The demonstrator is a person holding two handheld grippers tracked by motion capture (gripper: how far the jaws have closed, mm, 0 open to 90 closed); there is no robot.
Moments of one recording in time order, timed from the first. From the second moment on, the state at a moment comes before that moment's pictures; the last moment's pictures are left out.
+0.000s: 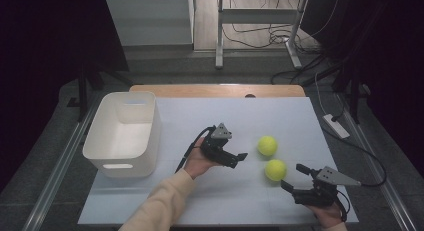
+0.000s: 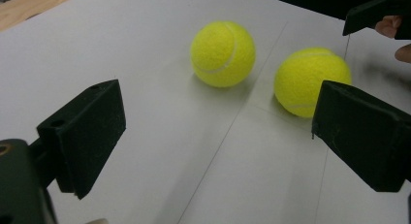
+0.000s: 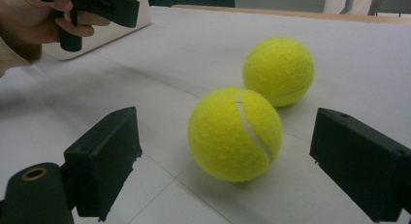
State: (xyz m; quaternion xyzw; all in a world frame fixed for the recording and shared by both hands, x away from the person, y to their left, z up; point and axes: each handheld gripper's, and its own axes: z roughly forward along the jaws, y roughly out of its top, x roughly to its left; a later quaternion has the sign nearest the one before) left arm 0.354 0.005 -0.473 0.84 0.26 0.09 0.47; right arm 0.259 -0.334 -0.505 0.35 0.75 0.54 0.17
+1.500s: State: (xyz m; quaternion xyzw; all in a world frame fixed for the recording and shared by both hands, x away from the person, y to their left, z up) left arm 0.379 -0.035 -0.471 0.85 0.24 0.09 0.46; right arm 0.260 -0.332 -0.505 0.34 0.75 0.54 0.17
